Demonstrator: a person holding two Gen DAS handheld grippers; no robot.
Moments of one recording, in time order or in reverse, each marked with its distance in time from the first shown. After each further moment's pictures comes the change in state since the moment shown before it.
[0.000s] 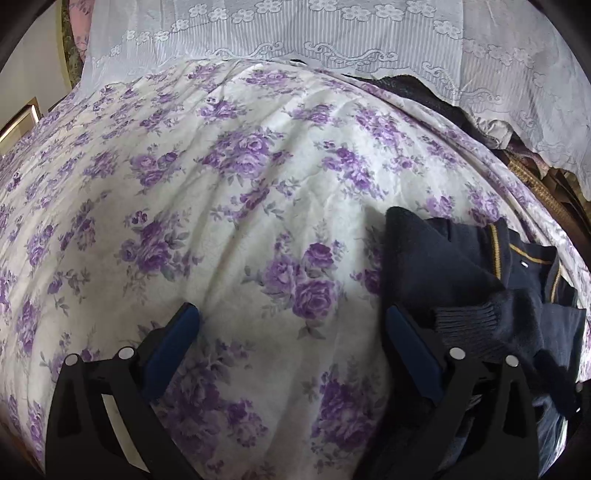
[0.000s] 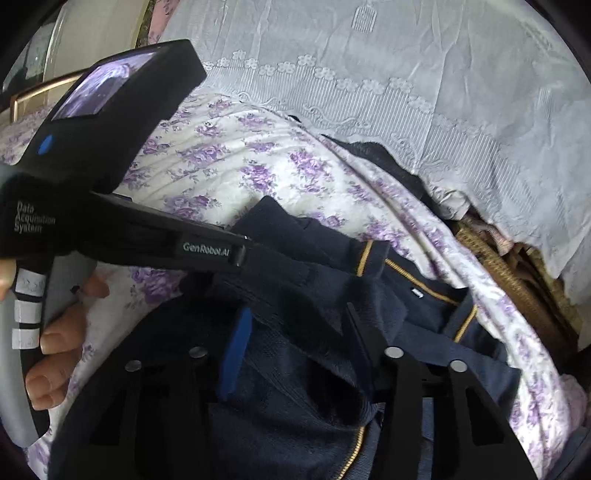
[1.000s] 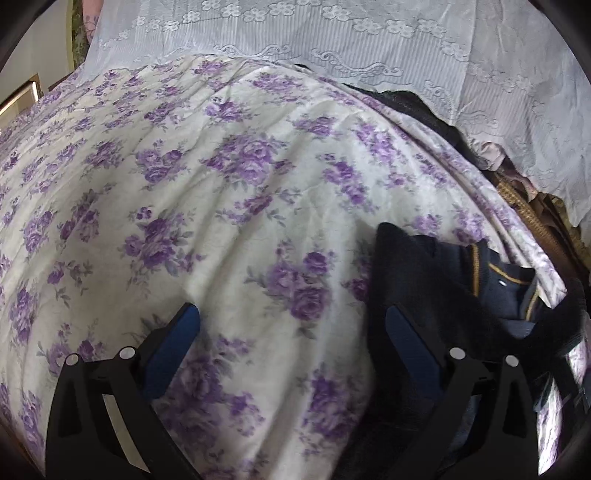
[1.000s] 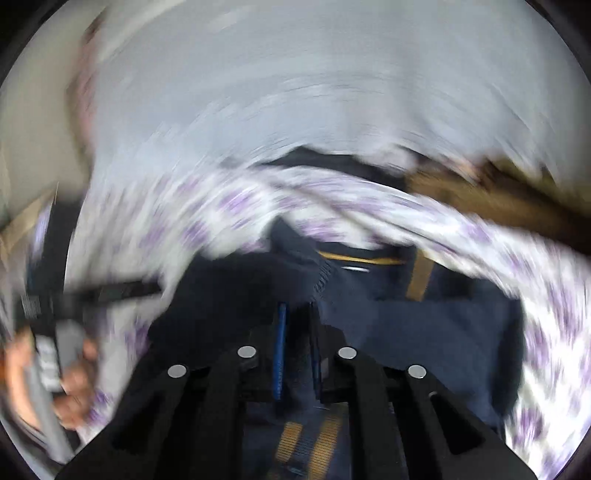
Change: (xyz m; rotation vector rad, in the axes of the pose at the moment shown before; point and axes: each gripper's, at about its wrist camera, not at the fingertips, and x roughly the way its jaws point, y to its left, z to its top) left arm -0.013 0.006 0.002 -0.065 0.000 -0.083; right arm -0.042 -0.122 -0.041 0.537 -0.101 0.089
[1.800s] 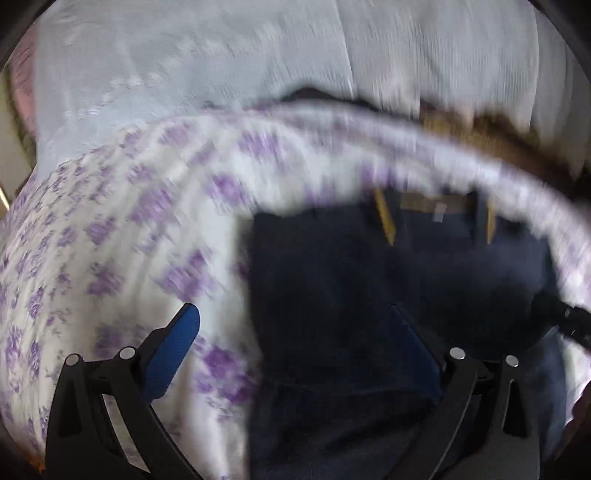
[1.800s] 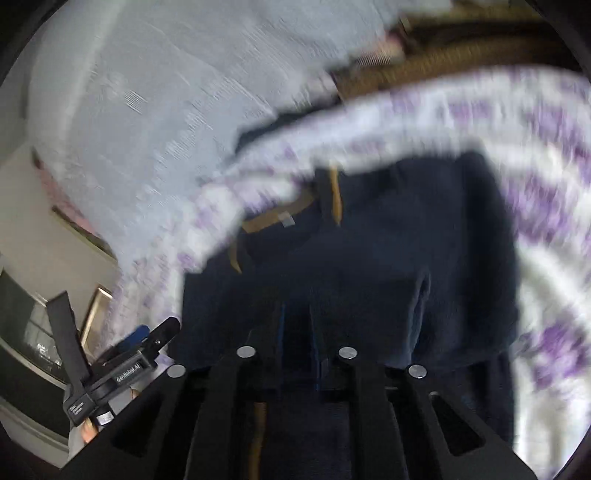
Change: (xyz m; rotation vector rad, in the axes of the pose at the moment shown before) left arm -0.008 -0.089 -0.046 0.398 -0.031 0.053; right arm 0.018 -0.103 -0.051 0.435 0.204 0.216
